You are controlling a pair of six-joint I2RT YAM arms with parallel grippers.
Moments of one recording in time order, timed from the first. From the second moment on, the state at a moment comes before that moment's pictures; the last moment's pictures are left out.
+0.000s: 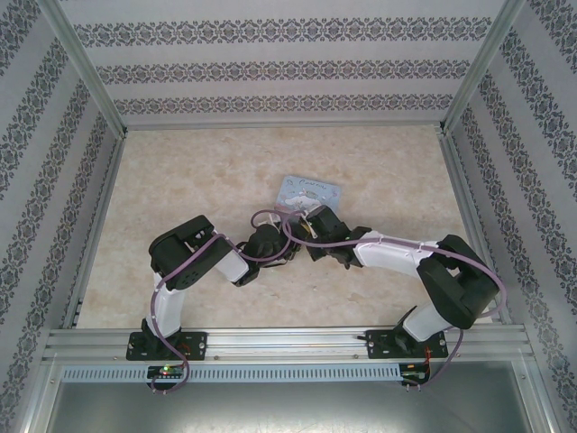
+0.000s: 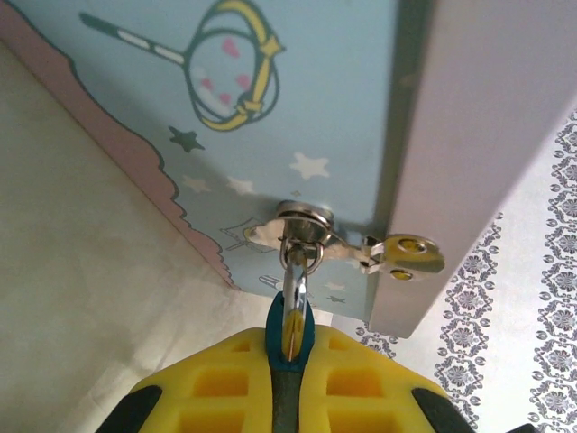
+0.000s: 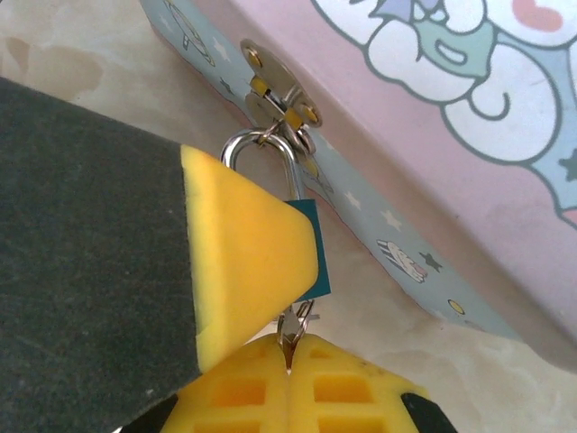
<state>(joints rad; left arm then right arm) -0.79 2.02 0.67 1.05 0.06 -1.57 0.71 1.53 0.74 -0.18 0.13 0.16</state>
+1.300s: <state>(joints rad) -0.79 1.77 0.61 0.63 0.11 -1.34 0.46 1.53 0.59 0.23 -0.33 0.76</state>
